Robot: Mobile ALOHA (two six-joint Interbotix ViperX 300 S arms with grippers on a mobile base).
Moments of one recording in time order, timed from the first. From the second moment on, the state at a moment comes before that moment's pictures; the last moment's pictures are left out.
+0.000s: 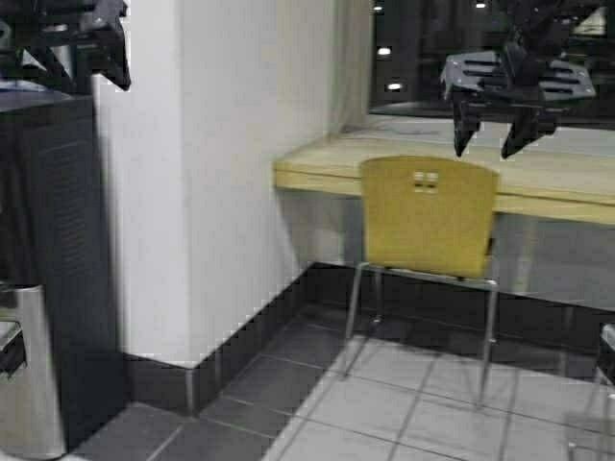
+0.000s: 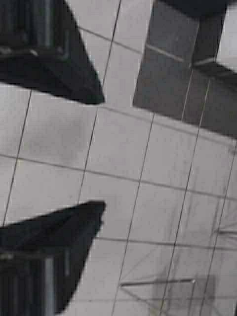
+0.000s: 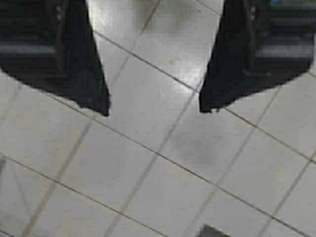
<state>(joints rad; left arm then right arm) -0.31 -0.64 1.10 -0.08 0.07 -0.01 0.25 -0.08 0.77 -0.13 0.16 0.26</state>
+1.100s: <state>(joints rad) -0.31 -0.59 1.10 -0.08 0.08 -0.03 0.25 -0.04 0.78 -0.10 0.19 0.26</state>
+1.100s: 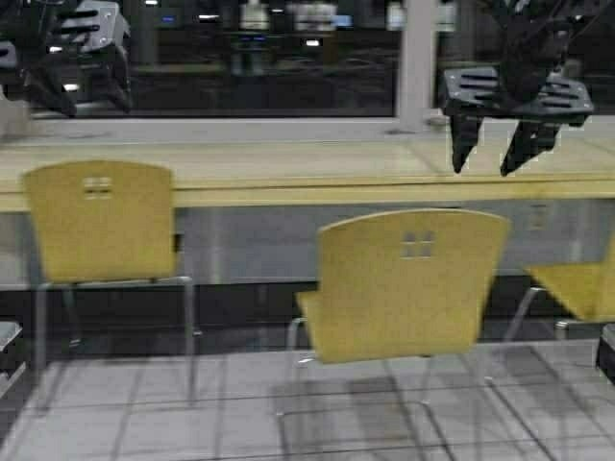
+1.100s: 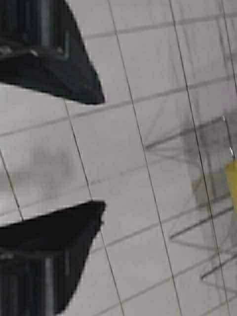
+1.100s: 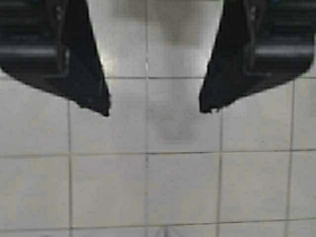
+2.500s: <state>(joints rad) -0.31 -0.55 1.09 -0.08 0.13 -0.06 0.25 0.01 0.78 0.14 0.16 0.26</state>
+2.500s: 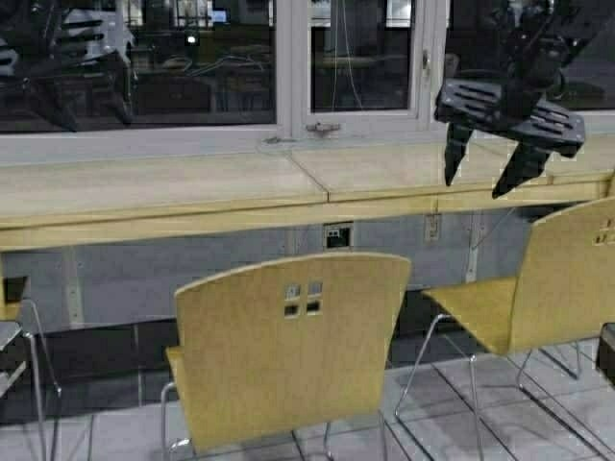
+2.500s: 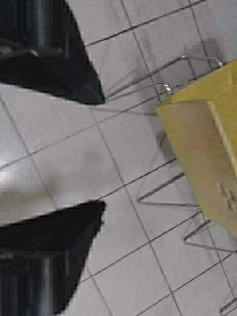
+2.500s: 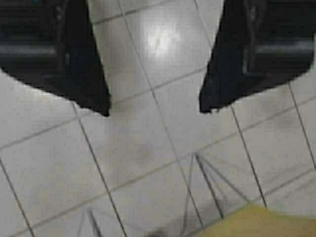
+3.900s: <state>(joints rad) -0.81 0.24 0.90 -1.07 -0.30 -0.66 0.25 0.20 0.75 0.54 0.02 0.53</state>
